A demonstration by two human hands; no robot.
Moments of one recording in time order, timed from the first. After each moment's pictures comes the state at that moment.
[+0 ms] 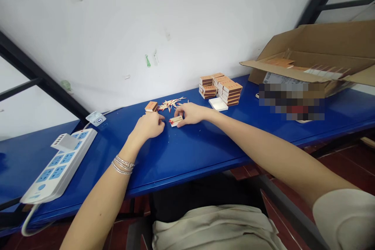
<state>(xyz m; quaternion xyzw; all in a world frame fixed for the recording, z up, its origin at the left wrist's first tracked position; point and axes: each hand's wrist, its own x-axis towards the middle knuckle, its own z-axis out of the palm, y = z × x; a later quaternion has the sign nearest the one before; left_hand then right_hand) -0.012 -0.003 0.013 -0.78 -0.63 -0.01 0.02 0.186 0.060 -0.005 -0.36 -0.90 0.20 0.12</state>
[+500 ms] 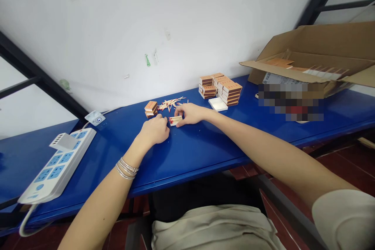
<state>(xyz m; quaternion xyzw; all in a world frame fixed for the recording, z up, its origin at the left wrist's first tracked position) 0.014 -0.021 0.009 -0.78 -0.62 0.08 0.05 0.185 0.063 -0.011 -0.36 -0.90 0.21 0.12</state>
